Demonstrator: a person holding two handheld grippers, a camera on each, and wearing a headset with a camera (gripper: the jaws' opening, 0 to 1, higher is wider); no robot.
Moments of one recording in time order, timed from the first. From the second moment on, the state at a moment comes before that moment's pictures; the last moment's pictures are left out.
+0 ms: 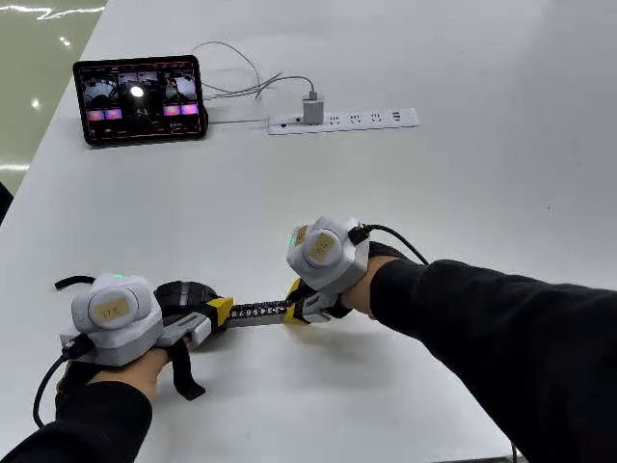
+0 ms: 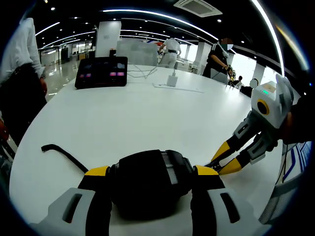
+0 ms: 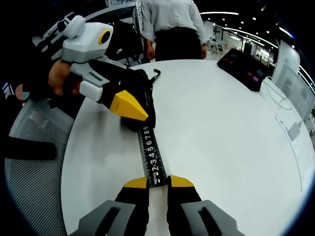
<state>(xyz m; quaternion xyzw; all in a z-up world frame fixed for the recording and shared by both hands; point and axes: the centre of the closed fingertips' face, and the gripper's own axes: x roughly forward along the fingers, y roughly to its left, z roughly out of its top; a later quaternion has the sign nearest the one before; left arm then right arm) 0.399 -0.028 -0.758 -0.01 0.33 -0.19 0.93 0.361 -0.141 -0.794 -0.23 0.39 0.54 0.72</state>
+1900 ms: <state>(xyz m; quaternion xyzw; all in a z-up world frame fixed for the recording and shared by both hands) 0.402 -0.026 -0.761 -0.01 0.33 -0.19 0.93 0.362 -0.127 -0.793 -0.22 0.38 0.54 0.72</state>
